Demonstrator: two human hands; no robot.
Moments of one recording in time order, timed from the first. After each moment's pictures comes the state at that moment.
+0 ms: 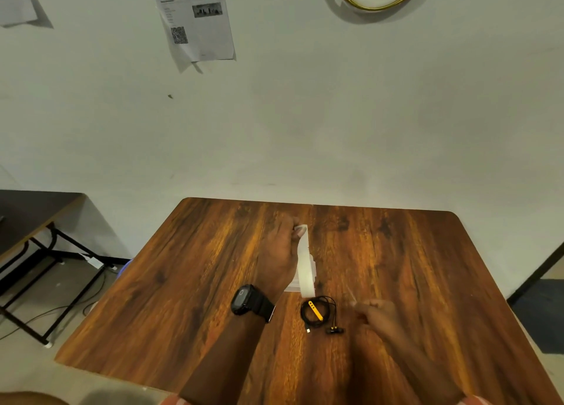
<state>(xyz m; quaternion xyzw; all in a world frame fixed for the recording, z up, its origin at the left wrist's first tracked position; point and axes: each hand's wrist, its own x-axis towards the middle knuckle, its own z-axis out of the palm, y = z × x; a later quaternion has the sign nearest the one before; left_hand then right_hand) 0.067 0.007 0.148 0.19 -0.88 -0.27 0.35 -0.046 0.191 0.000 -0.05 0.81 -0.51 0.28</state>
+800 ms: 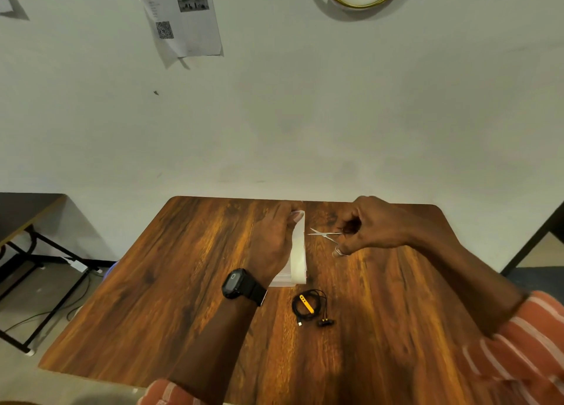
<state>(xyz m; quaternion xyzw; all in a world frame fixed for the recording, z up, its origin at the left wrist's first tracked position) 0.069 0.010 0.175 0.13 -0.89 -0.28 0.34 -0.079 0.173 0.233 -0.56 0.76 -0.25 0.21</state>
